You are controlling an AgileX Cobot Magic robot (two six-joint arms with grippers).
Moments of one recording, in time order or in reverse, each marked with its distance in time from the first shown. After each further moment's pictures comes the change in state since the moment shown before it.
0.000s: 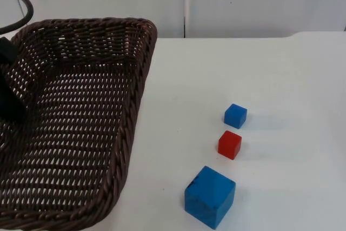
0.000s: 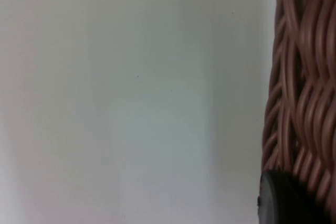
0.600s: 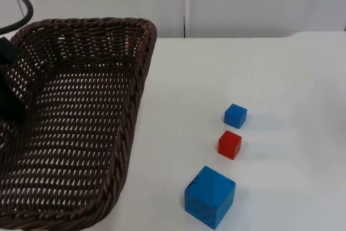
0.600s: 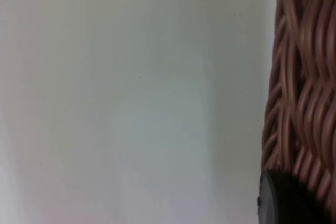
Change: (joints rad) right arm 0.068 0.286 -0.004 0.288 -0.051 -0.279; left arm 0.000 0.000 0.000 0.000 -0.004 0.000
